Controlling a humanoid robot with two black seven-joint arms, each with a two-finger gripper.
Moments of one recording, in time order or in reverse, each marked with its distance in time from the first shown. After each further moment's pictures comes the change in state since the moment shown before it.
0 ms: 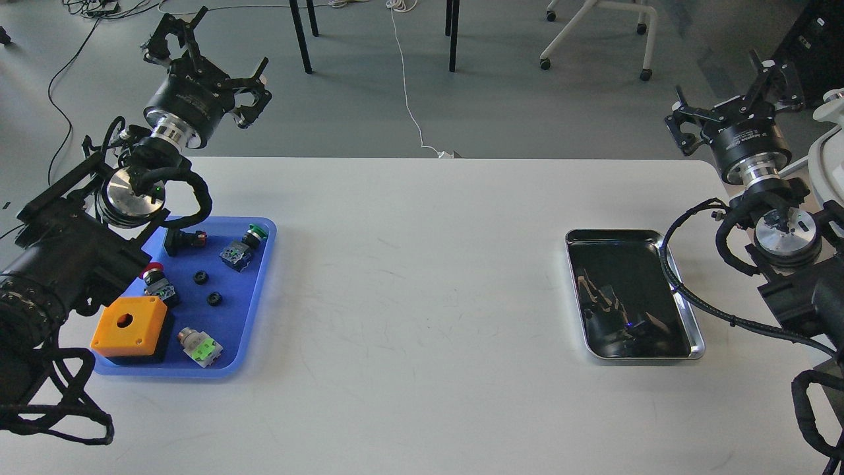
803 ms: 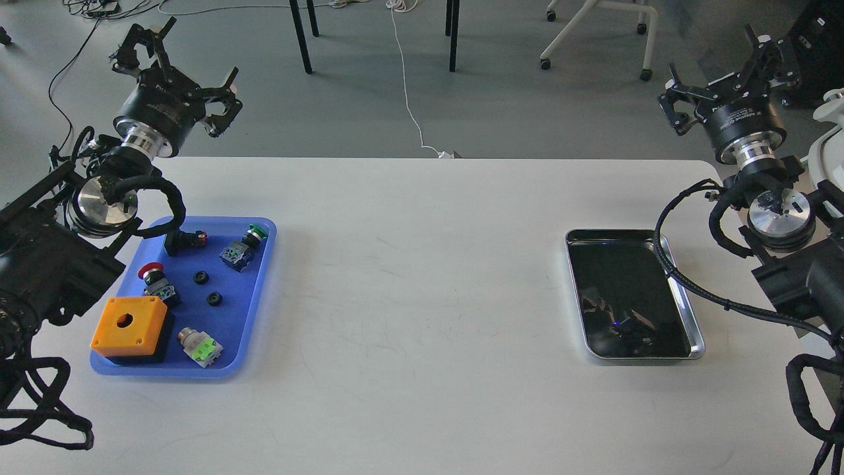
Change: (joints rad) left arm 0.040 0.070 -0.003 -0.002 0.001 0.000 -0.006; right arm 0.062 0.015 -0.017 0.002 -0.005 0.000 0.012
